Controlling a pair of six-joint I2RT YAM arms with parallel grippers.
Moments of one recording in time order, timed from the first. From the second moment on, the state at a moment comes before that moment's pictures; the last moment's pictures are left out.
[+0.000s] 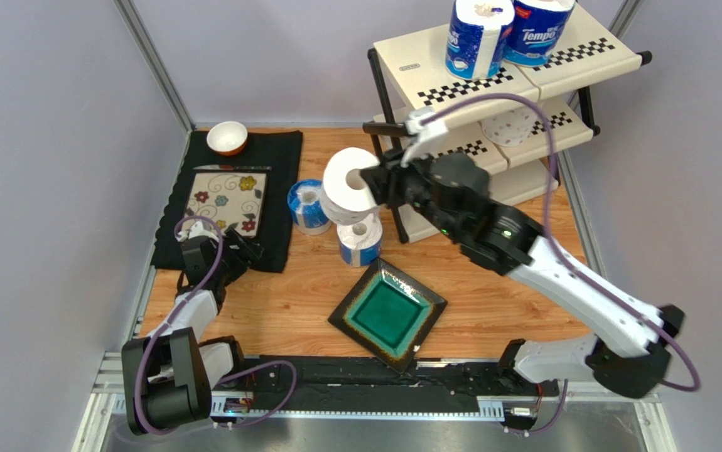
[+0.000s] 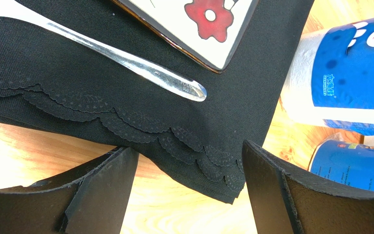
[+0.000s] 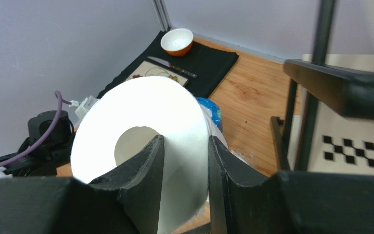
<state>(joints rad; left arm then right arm) 0.23 1.07 0.26 0.16 0.25 -0.58 0.97 1.32 1.51 -0.32 0.29 0.25</state>
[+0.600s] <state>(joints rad) 0.23 1.07 0.26 0.16 0.25 -0.58 0.95 0.87 1.37 -0.68 0.65 0.33</state>
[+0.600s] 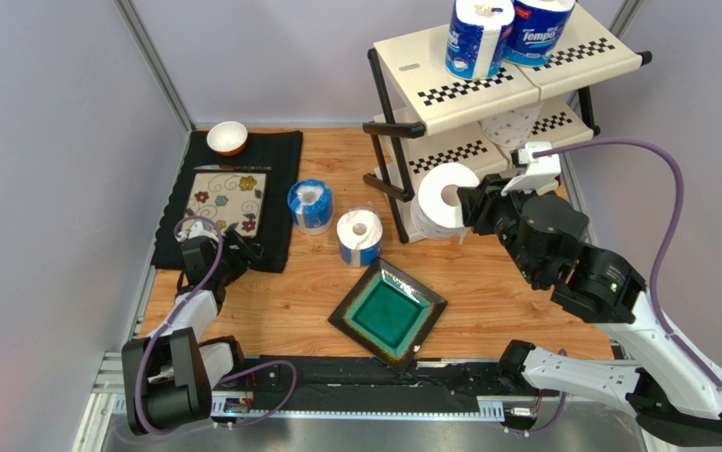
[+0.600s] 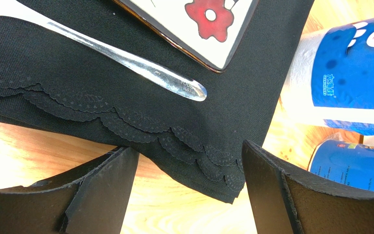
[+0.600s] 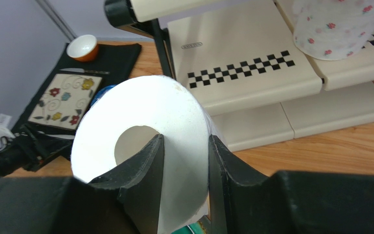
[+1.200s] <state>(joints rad) 0.23 1.07 0.26 0.16 0.25 -0.57 0.77 0.86 1.31 -0.72 0.66 0.38</state>
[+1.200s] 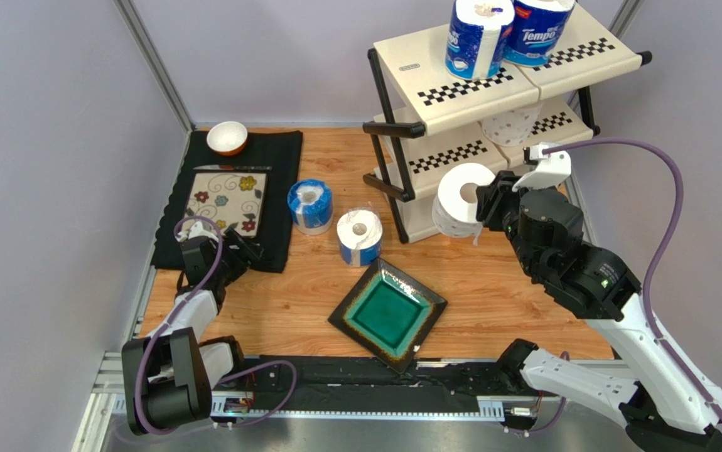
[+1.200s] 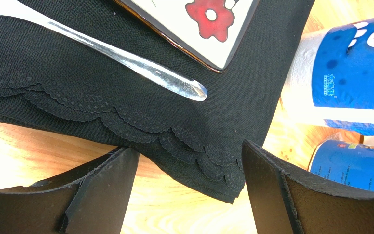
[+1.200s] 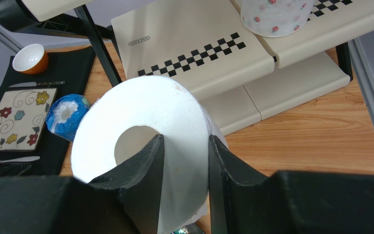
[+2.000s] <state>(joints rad) 0.24 1.08 0.26 0.17 0.26 -0.58 0.31 1.01 1.31 -0.61 0.34 0.42</state>
